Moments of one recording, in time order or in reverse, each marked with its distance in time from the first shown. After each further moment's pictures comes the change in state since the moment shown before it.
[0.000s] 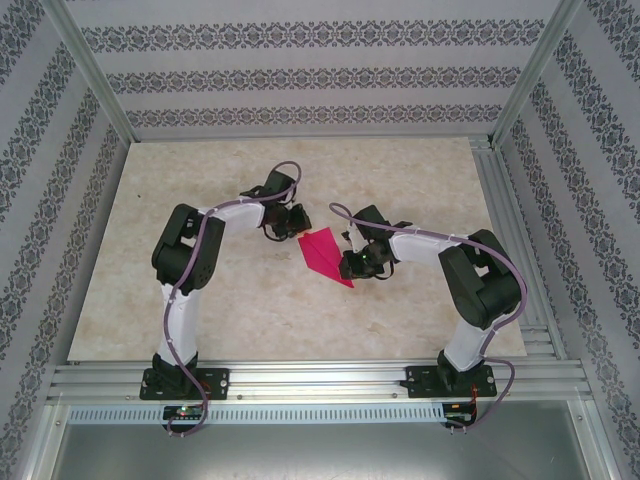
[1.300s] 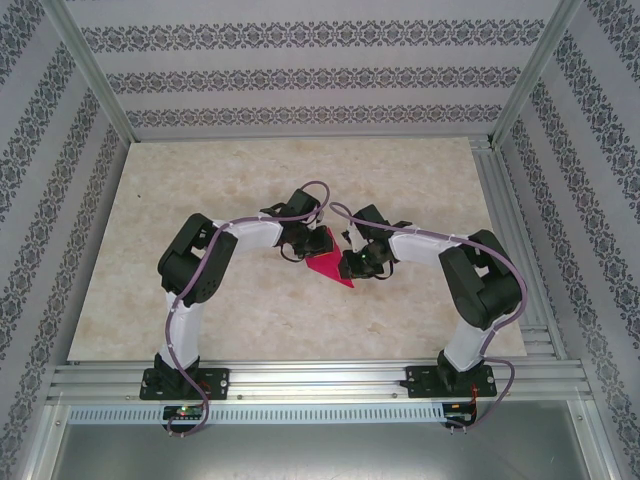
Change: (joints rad) left arm -0.183 -0.054 -0.107 0.063 0.044 0.037; right arm 0.004 -0.011 0.006 -0.010 0.002 0.032
